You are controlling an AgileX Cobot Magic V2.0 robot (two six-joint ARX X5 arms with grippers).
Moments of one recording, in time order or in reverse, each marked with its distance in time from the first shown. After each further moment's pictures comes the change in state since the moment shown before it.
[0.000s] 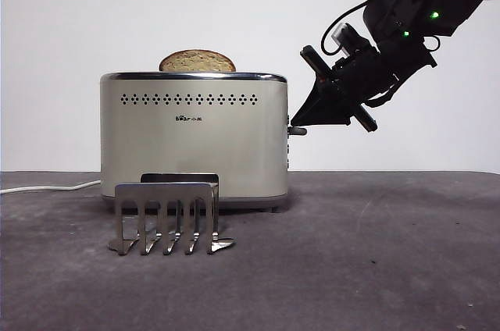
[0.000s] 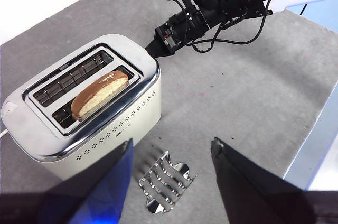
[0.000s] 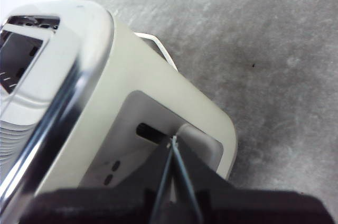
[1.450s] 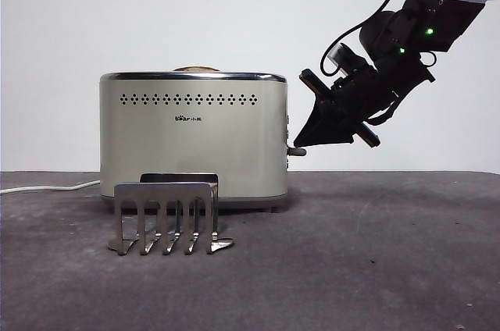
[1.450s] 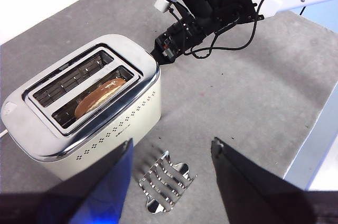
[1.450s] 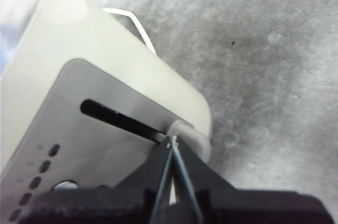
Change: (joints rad) left arm 0.000 0.000 0.000 0.000 -0.001 0.000; right arm -0.003 0.048 0.014 -0.045 0.028 -0.069
